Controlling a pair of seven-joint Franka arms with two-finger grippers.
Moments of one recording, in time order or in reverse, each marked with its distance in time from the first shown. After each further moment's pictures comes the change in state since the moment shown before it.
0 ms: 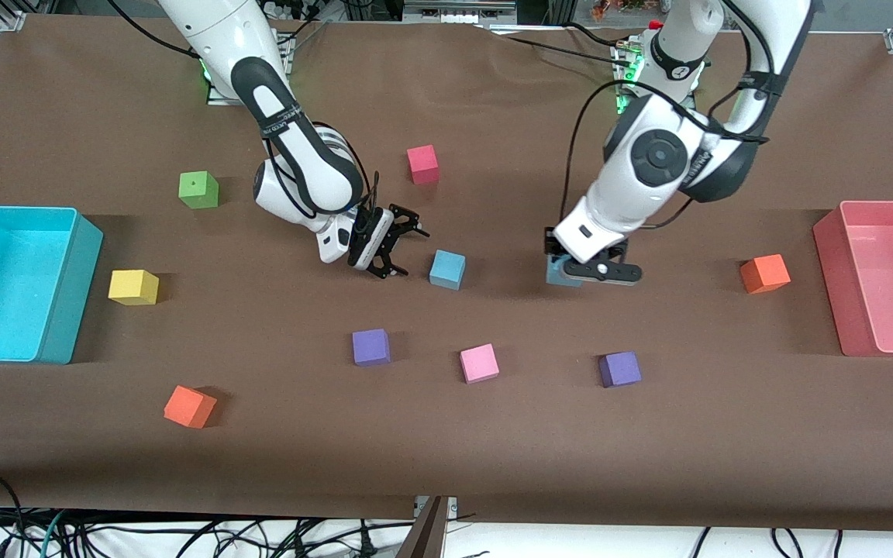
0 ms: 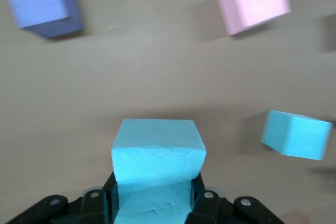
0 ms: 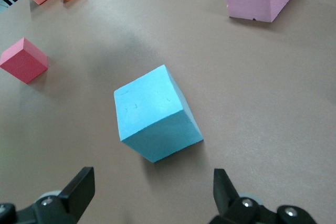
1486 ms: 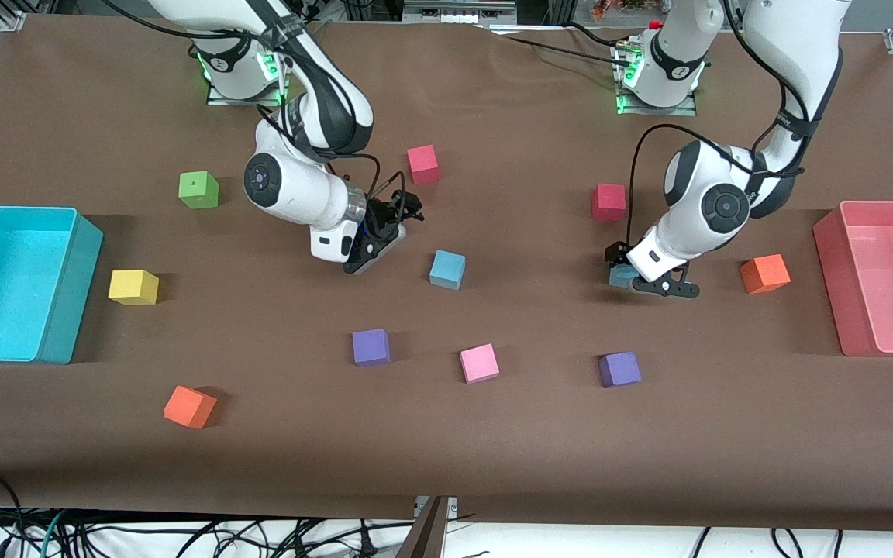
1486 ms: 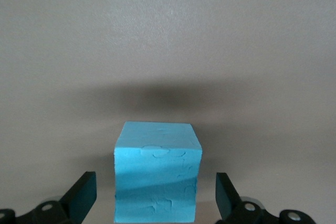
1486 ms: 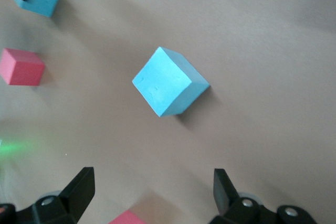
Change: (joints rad) left arm 0.178 0.059 0.109 -0.306 0.001 0.224 0.309; right arm -0.043 -0.168 -0.010 0.041 -0.999 -0.255 1.359
